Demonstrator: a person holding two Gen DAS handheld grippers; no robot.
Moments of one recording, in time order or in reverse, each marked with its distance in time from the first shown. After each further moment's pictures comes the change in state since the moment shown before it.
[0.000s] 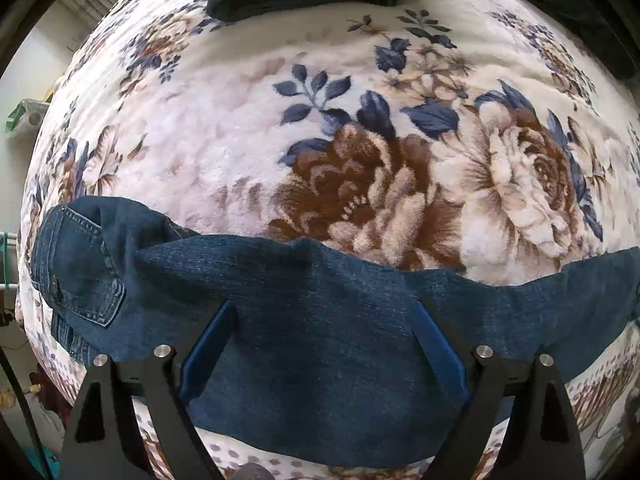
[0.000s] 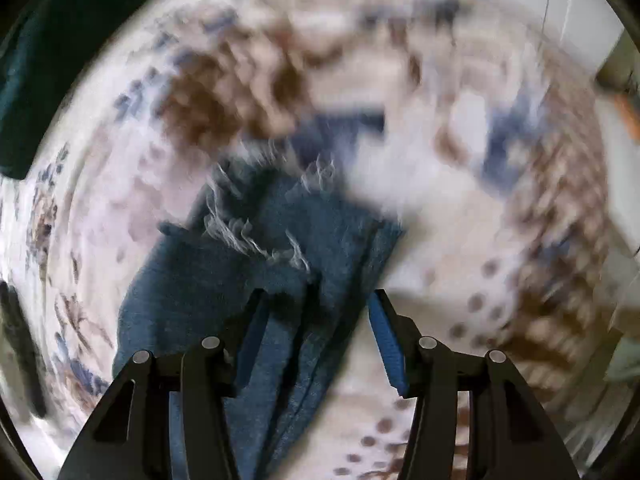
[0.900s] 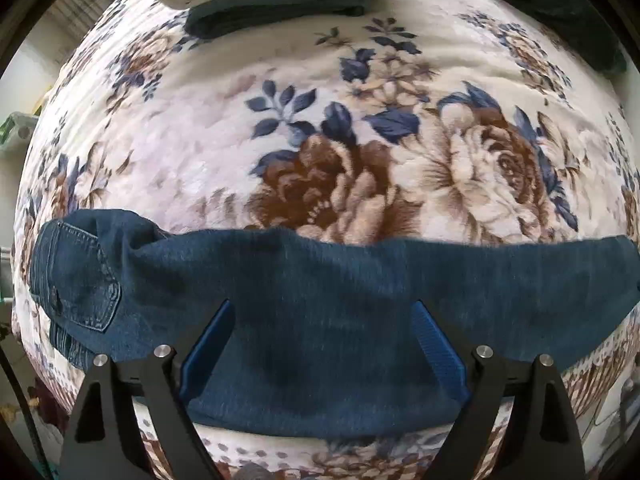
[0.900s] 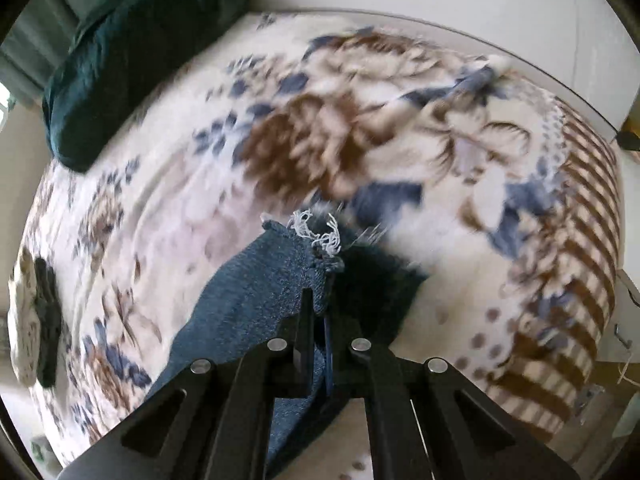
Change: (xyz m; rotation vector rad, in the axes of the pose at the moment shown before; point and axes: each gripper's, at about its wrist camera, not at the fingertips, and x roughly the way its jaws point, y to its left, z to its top) left arm -0.019 -0.017 -0.005 0.040 -0.019 -0.052; right arm -0.035 0.012 -0.004 -0.088 -0.129 0.154
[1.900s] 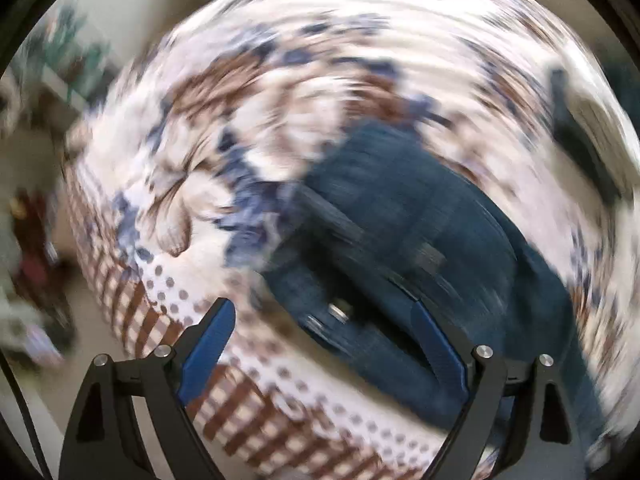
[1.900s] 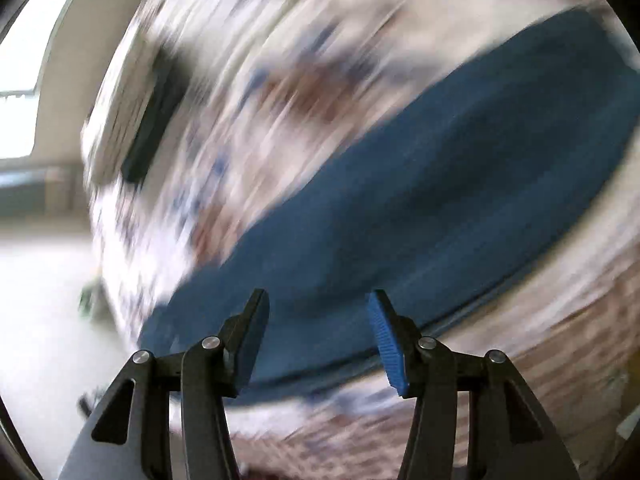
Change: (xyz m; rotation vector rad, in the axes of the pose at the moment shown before) left arm -0.022 0.361 -0.119 -0.753 -0.034 0.042; right arm -0.027 0.203 -0.232 -0.270 0.604 0.313
